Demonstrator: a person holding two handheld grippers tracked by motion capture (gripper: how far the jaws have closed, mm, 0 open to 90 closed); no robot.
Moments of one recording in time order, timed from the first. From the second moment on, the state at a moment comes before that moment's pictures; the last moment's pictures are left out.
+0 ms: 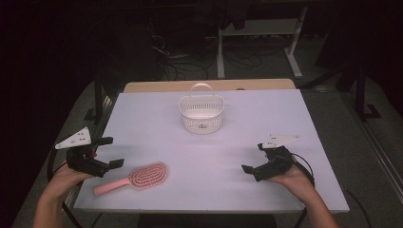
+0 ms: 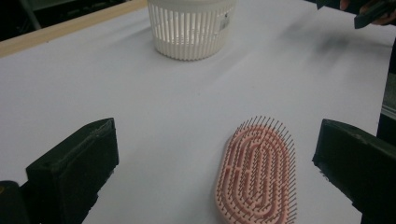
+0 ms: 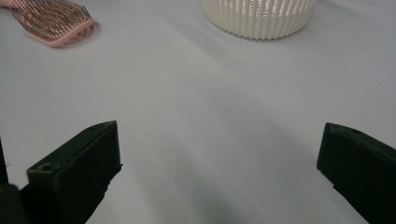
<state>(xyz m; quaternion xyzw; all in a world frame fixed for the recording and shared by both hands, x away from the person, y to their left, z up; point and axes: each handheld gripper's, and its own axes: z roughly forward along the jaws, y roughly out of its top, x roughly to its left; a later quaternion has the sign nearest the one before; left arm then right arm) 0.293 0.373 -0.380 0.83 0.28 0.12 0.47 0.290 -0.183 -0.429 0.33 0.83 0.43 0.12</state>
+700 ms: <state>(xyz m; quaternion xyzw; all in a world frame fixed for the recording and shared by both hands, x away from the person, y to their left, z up) 0.297 0.359 -0.385 0.88 0.26 0.10 0.39 0.290 -0.182 -0.428 0.33 0.83 0.43 0.11</state>
